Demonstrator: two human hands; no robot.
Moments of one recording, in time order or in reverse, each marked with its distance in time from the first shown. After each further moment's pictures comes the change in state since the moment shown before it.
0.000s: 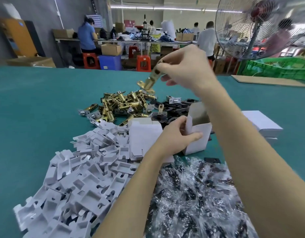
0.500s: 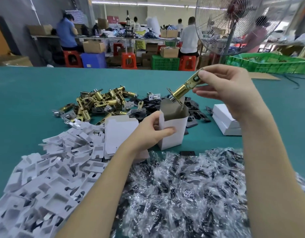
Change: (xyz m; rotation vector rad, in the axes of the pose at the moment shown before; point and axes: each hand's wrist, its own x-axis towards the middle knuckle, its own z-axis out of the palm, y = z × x) left_hand 0.004 -0.001 0.001 -0.058 -0.056 -0.022; right_hand -0.074 0.077 -0.101 0.473 0.176 0.215
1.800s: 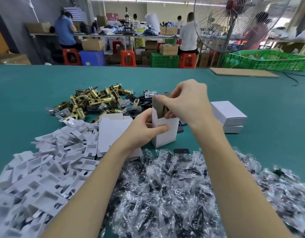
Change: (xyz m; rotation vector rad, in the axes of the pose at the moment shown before) left_hand -0.001 0.001 0.003 -0.052 0.047 0.034; right_hand -0.008 0.030 0.056 -0.715 0.033 -0.097
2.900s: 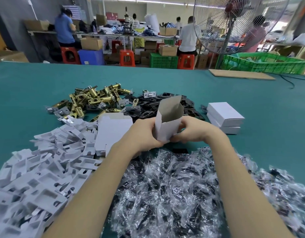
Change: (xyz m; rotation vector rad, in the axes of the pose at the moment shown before) left_hand -0.007 0.004 0.005 0.485 -0.031 -0.104; right_hand 0.000 0.080 0.010 0.016 -0.748 0.116
